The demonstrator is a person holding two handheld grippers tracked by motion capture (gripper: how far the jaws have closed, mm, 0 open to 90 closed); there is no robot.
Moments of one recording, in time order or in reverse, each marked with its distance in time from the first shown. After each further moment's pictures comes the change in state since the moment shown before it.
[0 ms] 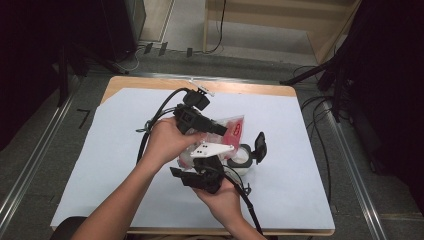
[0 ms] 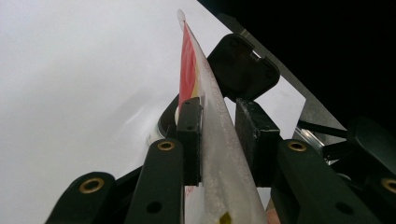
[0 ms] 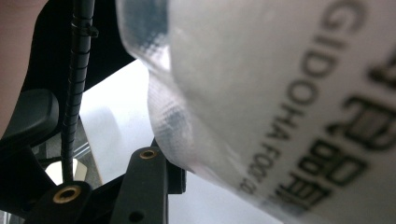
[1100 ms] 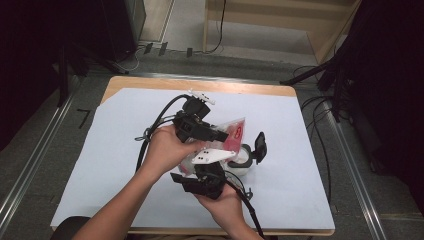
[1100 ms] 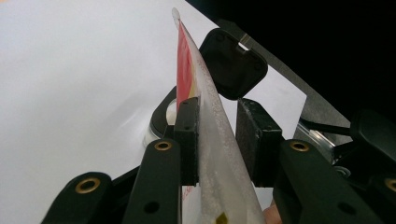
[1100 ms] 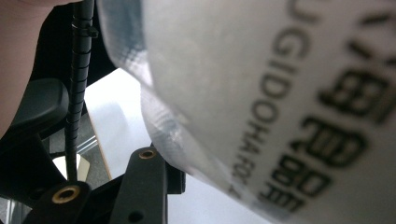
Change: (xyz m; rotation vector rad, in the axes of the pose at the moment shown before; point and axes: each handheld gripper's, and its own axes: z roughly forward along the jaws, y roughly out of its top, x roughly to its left) left arm -0.014 -0.013 0.000 -0.038 0.012 0.050; right arm 0.005 -0.010 -0.005 0.000 0.018 -0.013
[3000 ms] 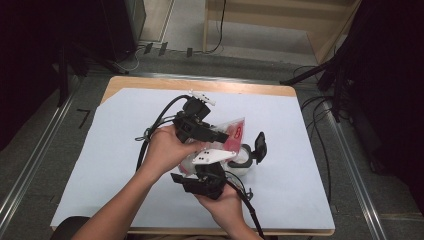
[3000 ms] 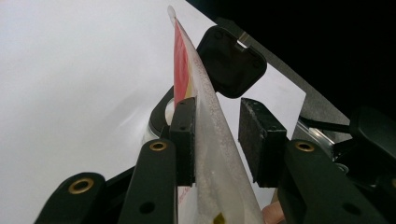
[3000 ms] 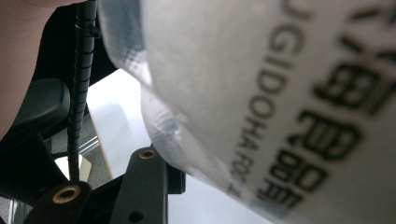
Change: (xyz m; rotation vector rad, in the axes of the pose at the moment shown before) left arm -0.001 0.000 0.000 0.015 0.008 0.015; right arm 0.000 -0.001 0.000 -0.007 0.009 0.001
